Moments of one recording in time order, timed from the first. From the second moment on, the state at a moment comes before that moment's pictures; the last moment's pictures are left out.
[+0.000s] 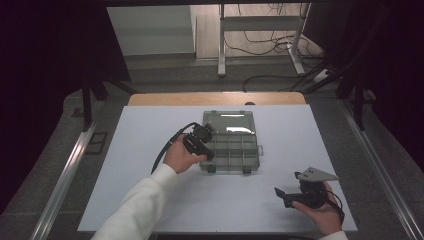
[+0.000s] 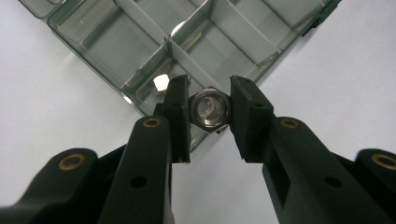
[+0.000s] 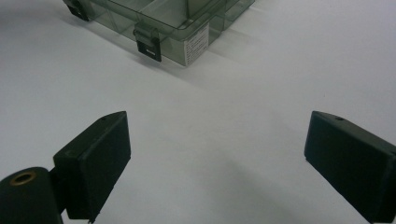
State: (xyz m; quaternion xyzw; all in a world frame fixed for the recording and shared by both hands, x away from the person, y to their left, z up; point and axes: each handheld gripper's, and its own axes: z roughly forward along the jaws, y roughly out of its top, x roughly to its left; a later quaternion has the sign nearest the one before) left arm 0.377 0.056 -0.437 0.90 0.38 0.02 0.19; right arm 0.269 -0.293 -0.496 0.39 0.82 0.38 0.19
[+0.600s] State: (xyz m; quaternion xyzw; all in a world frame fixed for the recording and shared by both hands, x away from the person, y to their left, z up) left arm 0.389 0.054 -0.459 0.90 0.39 0.01 0.17; right arm 0.269 -0.293 -0.497 0.39 0.82 0.38 0.18
